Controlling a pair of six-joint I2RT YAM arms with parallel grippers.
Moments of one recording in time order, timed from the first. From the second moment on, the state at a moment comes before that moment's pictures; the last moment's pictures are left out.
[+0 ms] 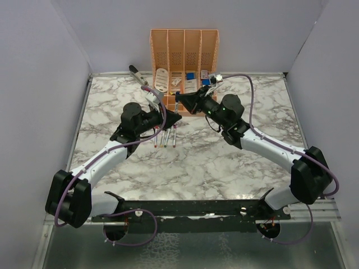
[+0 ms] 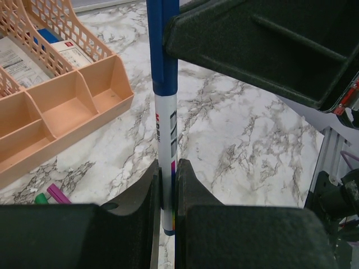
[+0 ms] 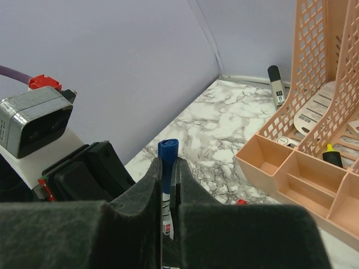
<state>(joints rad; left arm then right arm) -0.44 1.25 0.78 0.40 0.52 -0.35 0.69 1.48 1.03 0.57 -0.16 0.46</state>
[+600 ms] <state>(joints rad) -0.42 1.22 0.71 0.41 0.54 -0.34 0.74 1.48 1.05 0.49 -0.08 0.46</state>
